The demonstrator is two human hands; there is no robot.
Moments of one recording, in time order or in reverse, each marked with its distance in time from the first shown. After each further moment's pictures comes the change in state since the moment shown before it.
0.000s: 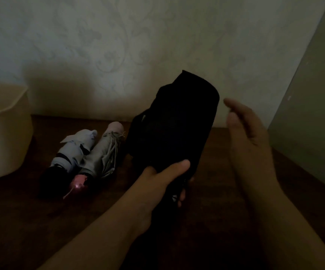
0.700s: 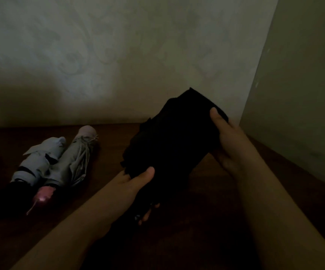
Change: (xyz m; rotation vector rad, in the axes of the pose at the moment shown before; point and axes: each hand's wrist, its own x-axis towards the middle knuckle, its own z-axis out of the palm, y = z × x) left_hand 0.001 0.001 -0.001 0.348 -0.110 -0.115; right_hand 0.024 0.036 -0.037 0.565 0.064 0.689
